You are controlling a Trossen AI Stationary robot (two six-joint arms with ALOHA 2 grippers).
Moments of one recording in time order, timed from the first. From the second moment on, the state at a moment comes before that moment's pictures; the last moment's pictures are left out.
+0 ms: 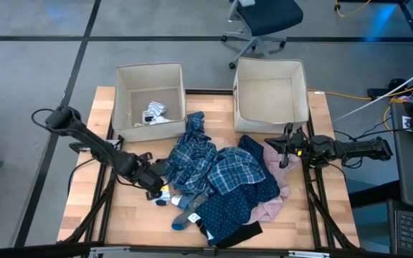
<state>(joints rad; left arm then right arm) -0.52 1.37 0.87 -0.83 -0.29 -0.80 0.10 0.06 0.01 0.06 0.32 0.02</state>
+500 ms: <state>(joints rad) -0.41 1.15 1.18 -0.95 -0.70 -0.43 0.10 0.06 0.01 0.11 0.32 0.02</state>
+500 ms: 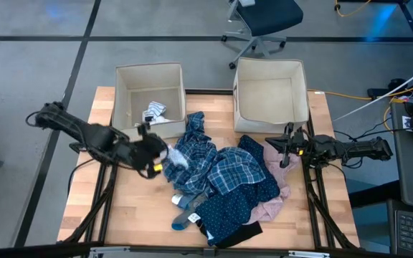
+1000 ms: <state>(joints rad) 0.09 0.97 1.18 -0.85 -0.94 -0.07 0.10 0.06 0.01 0.12 0.33 0.04</state>
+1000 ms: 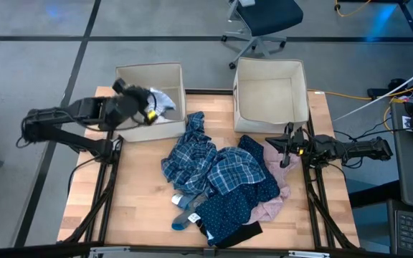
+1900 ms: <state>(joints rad) 0.35 0.97 1.15 -0.85 -0.71 -0.13 0.10 0.06 0.01 0.10 0.31 0.05</state>
